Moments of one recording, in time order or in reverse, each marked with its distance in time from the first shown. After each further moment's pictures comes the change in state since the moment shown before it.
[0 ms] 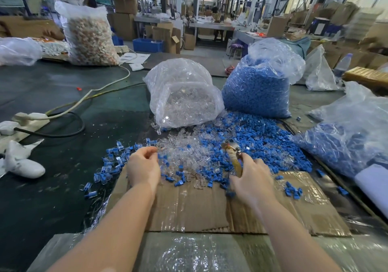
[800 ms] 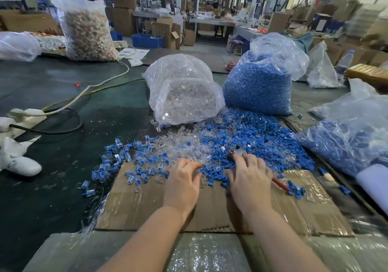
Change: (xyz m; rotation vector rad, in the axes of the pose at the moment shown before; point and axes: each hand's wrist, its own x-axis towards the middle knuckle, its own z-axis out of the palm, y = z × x) left_hand -0.057 -0.019 0.036 0.356 -0.394 0.566; right_hand -0.001 0.008 0.031 -0.264 0.227 -0.179
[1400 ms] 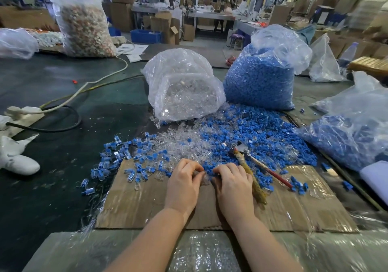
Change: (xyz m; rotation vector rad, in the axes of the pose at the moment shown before) left_hand -0.006 -0.002 0.003 -0.079 0.045 0.038; right_hand -0.020 -0.021 0.024 0.251 0.049 -0.109
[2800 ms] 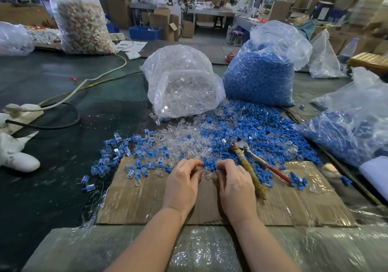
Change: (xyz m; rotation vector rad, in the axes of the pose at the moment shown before) left_hand -0.007 0.000 -0.006 -0.022 -0.027 -0.011; right_hand -0.008 0.000 -0.006 0.223 0.199 -0.053
